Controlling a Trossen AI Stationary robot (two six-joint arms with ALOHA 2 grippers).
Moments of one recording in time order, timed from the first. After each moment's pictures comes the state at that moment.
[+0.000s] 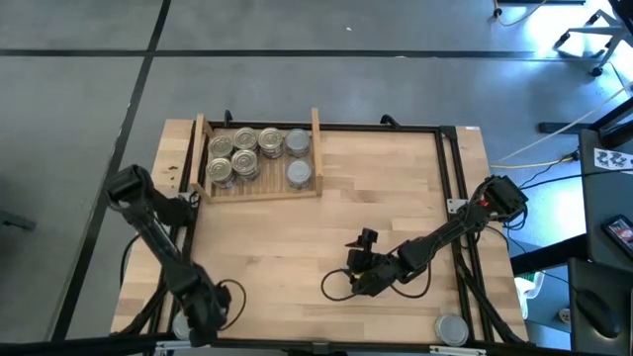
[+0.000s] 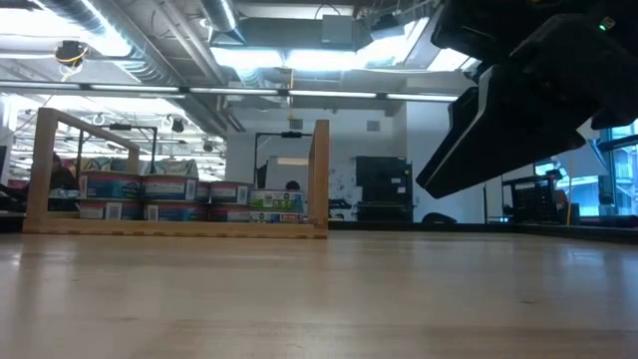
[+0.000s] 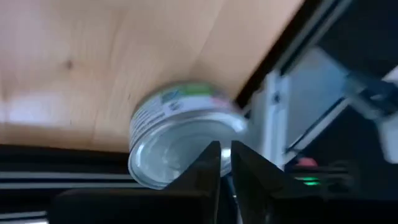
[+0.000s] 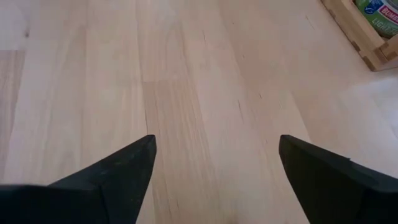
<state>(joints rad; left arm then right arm) -0.96 1.62 0.95 -0.62 0.45 -1.48 0.56 1.77 0.96 -0.16 0.58 0.52</state>
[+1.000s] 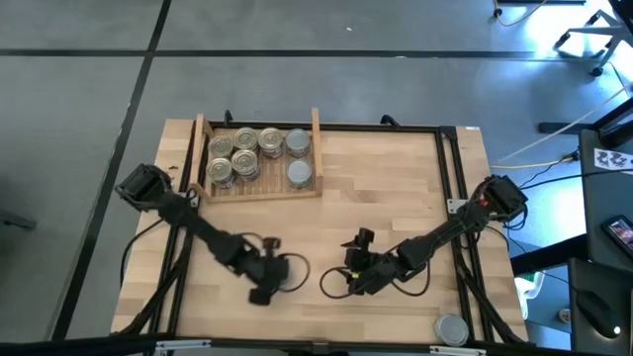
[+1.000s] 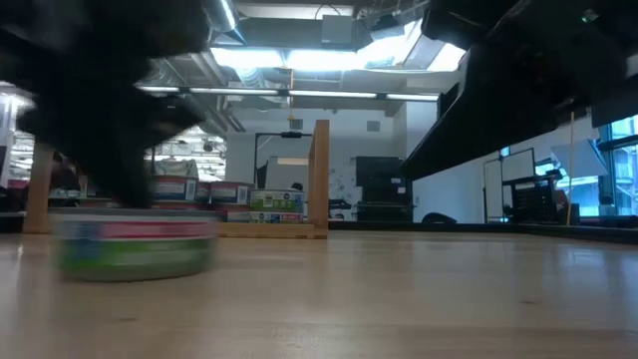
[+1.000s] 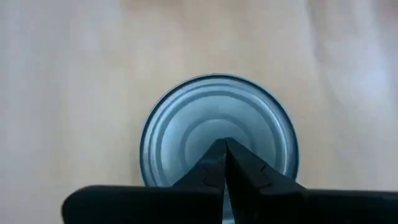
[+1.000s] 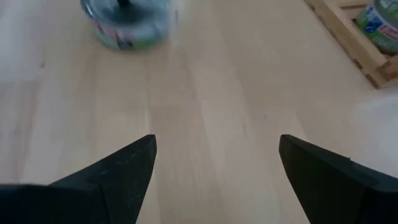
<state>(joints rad) -0.56 1.72 0.95 -0.39 -0.20 -0.43 0.55 1.77 0.96 -0.07 0.58 0.49</state>
